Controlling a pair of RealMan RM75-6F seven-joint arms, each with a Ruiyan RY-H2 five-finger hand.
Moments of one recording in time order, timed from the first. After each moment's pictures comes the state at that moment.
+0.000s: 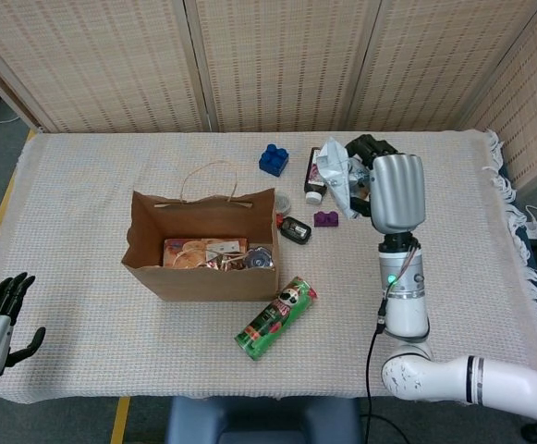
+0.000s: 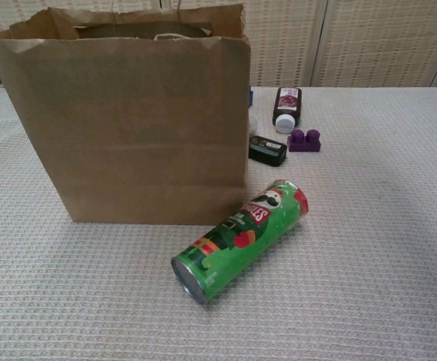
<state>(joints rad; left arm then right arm) -0.09 -1.13 -0.04 -1.59 1.50 1.48 -0.02 0.81 -1.42 0.54 -1.84 -1.04 1.49 -0.56</state>
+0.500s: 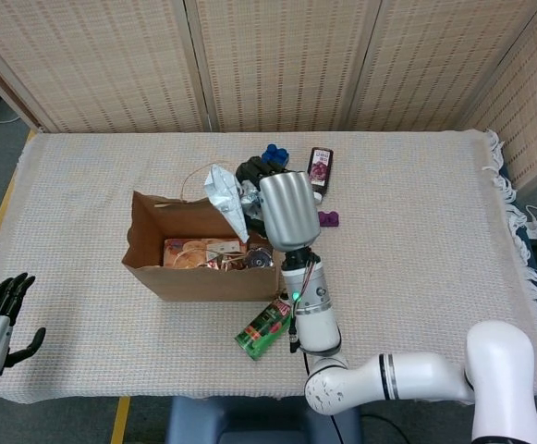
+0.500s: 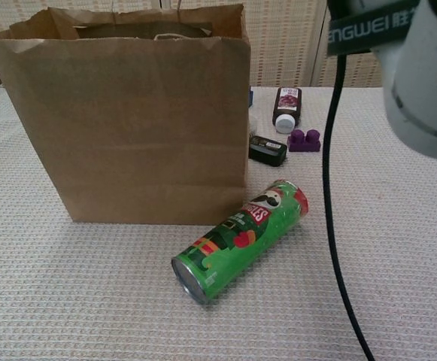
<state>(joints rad) -0.09 -1.12 -0.03 -1.58 1.51 1.48 -0.05 1.08 -1.74 0.58 -1.76 -0.99 1.51 -0.72</state>
